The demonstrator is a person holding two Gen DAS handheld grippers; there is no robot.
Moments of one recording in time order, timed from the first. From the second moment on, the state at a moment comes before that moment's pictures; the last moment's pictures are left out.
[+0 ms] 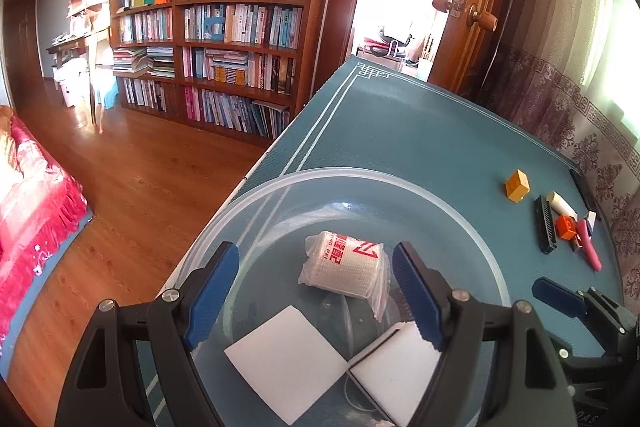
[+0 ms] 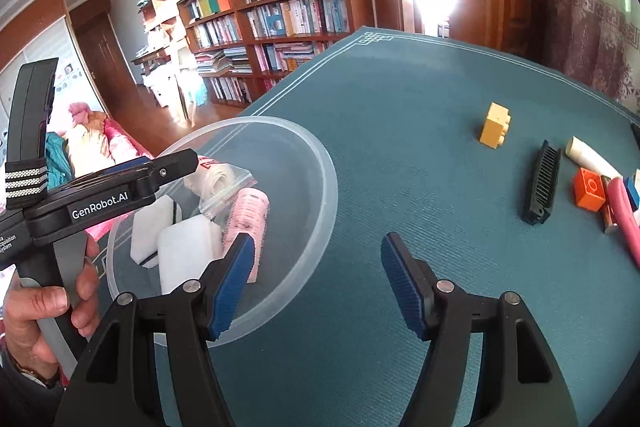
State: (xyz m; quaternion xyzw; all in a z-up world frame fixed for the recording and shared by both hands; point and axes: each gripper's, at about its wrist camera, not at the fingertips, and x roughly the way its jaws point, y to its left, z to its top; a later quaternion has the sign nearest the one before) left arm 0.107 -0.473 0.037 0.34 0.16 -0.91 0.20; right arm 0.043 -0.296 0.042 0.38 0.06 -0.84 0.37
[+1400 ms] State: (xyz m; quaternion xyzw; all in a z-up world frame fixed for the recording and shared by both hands) left arm 0.041 -0.320 0.049 0.38 0.05 -0.92 0.07; right arm 0.010 -0.100 0.025 0.39 -0.09 -0.91 0.15
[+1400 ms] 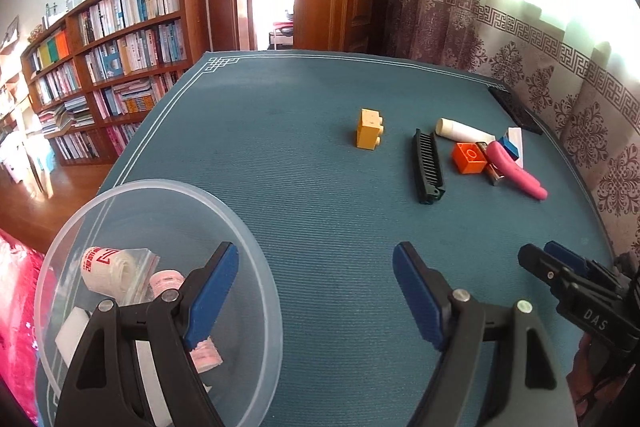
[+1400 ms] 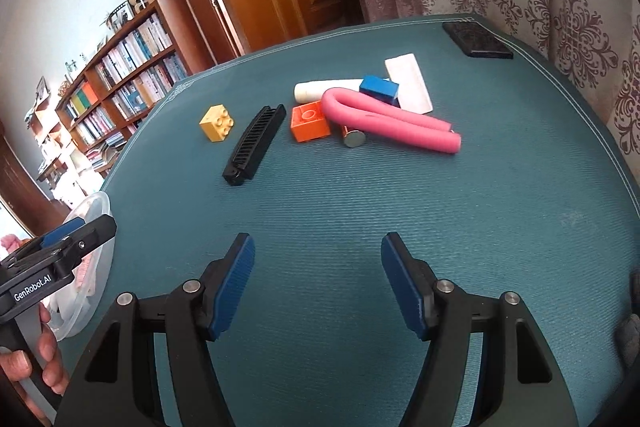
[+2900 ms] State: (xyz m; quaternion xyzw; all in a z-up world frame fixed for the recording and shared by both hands) left arm 0.015 -0.279 0.030 0.39 0.04 -0.92 -0.07; right arm -0.061 -0.096 0.042 0.39 0.06 -0.92 0.09
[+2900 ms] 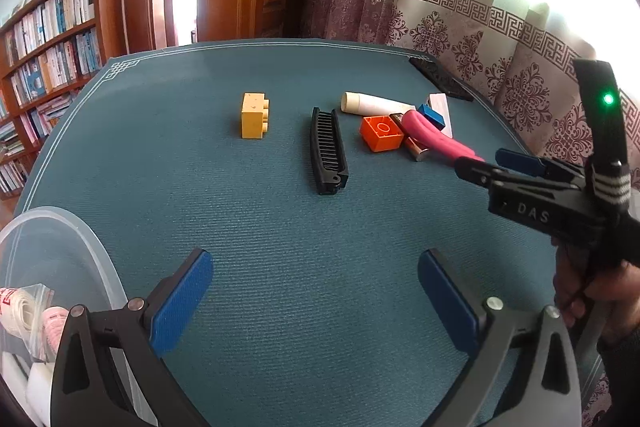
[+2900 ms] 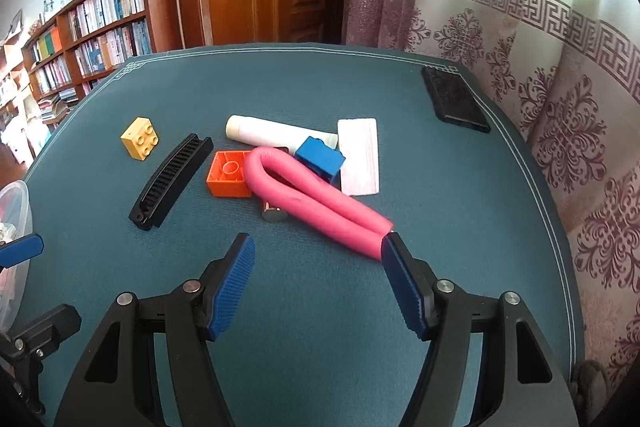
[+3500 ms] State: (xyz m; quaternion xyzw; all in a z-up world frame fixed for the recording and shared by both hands) left arm -0.014 -0.257 0.030 0.42 0.03 -0.91 0.00; right arm -0.118 -0.078 0.018 0.41 0.11 -0.86 0.26
